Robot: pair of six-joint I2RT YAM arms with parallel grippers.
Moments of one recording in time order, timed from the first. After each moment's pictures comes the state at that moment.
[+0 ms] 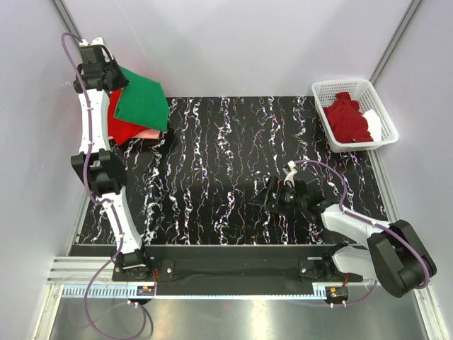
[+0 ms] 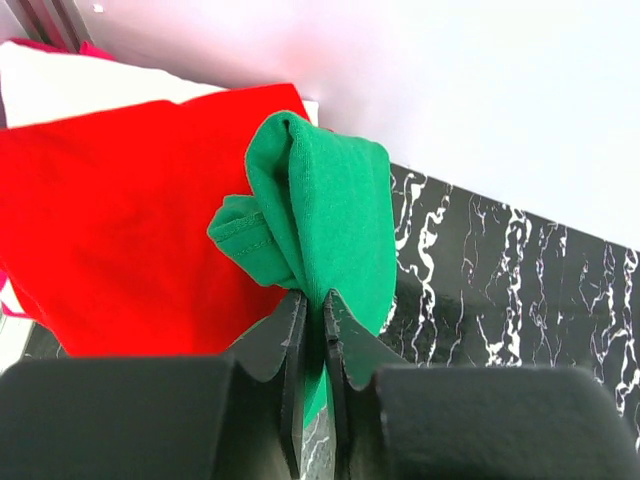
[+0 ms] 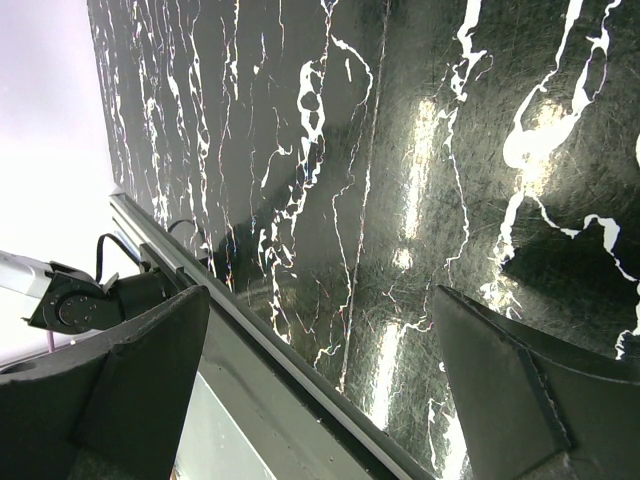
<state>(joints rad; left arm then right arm) 0.20 2.18 2.42 -0.76 0.16 -0.30 0.47 1.19 0.38 0.19 -0.46 0.84</state>
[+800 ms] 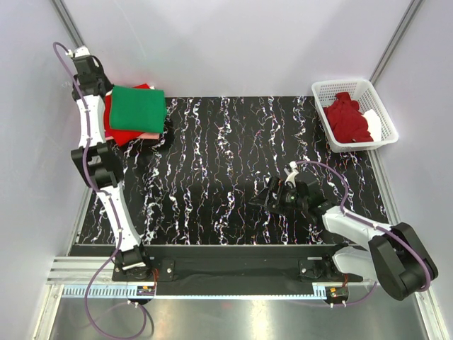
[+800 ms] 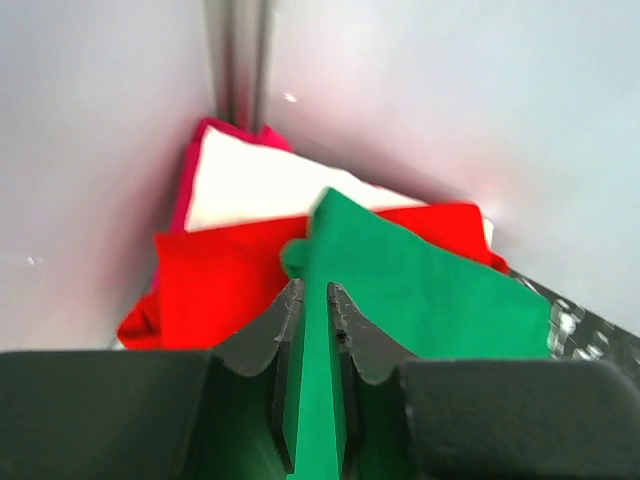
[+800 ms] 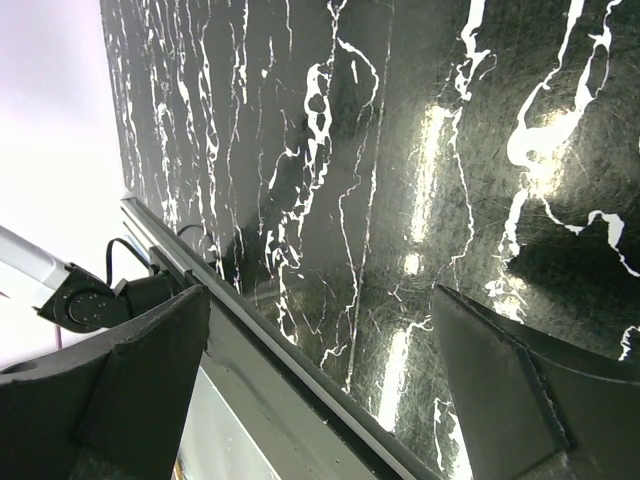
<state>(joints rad) 0.29 2.37 2.47 -0.54 -0.03 -0.26 0.47 1.18 0.36 0.21 -0.46 0.87</state>
